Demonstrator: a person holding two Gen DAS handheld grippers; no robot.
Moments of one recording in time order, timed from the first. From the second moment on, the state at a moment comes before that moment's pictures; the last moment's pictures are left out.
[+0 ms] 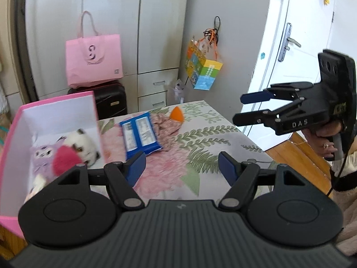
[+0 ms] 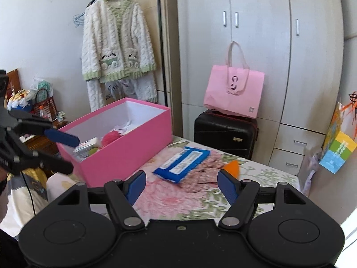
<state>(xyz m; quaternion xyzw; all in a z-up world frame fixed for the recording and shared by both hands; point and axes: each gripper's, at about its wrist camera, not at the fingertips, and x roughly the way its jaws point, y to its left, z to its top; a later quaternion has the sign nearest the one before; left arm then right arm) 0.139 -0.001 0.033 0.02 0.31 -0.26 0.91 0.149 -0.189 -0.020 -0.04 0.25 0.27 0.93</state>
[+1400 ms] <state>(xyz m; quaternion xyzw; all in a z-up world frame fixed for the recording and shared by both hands) 0.313 -0.133 -0.109 0.12 0.32 -0.11 0.93 0.353 -0.210 -0.151 0.09 0.33 0.32 0.88</state>
